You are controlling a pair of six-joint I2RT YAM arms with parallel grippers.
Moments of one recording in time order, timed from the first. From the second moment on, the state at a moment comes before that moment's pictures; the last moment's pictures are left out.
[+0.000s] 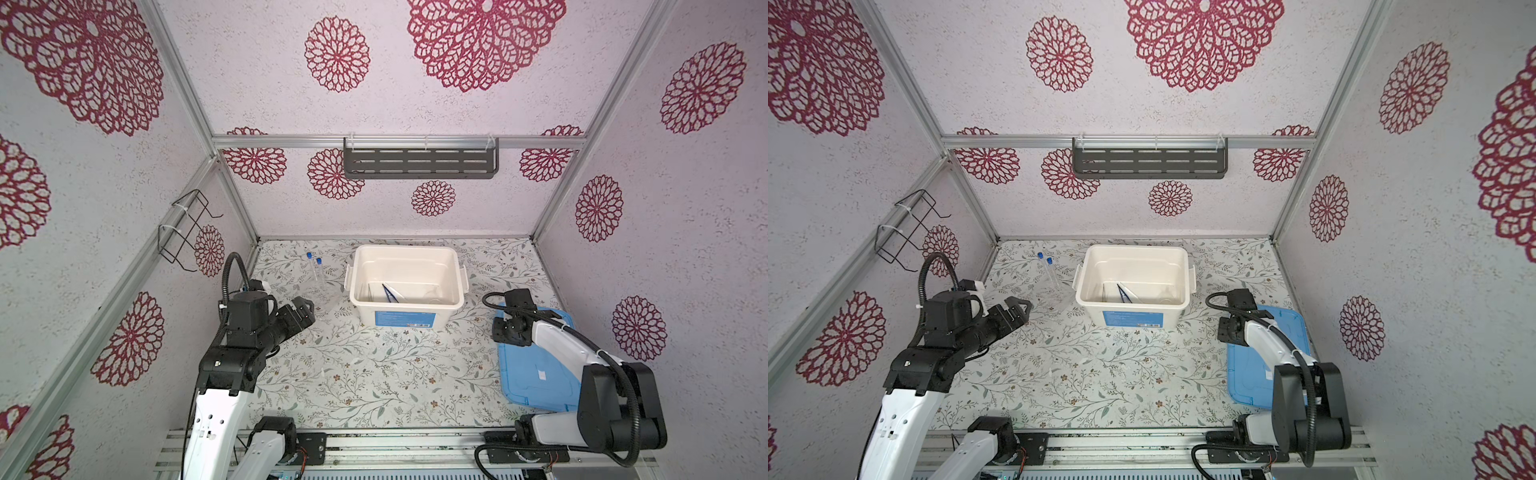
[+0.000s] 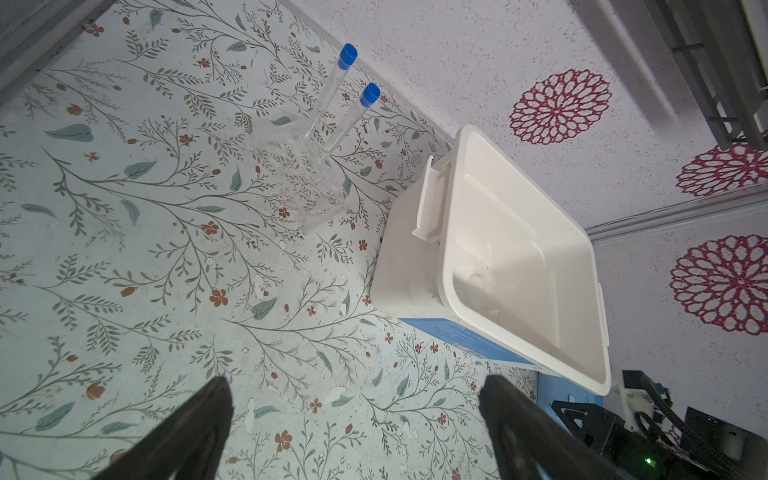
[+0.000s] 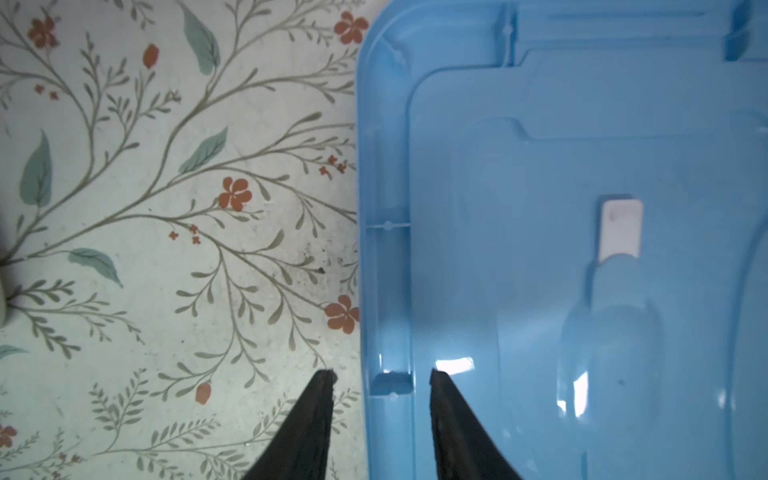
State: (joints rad) left arm -0.06 0.78 0.99 -0.87 0.12 -0.61; right arm 0.09 1.38 0.76 -0.57 0.12 0.26
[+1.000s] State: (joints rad) left arm -0.06 0.75 0.97 -0.90 0.17 -0.67; right arm 0.08 1.47 0.81 -0.54 0.09 0.25
